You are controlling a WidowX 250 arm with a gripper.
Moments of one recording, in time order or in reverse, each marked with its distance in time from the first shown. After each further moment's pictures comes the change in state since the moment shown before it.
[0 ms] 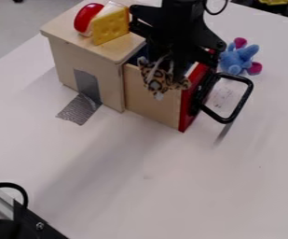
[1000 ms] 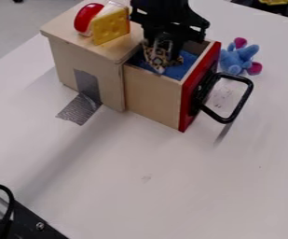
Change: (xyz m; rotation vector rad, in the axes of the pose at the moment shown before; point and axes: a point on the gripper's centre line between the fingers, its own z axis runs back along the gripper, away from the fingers) arm 0.065 0.030 -0.050 -0.014 -0.001 0.125
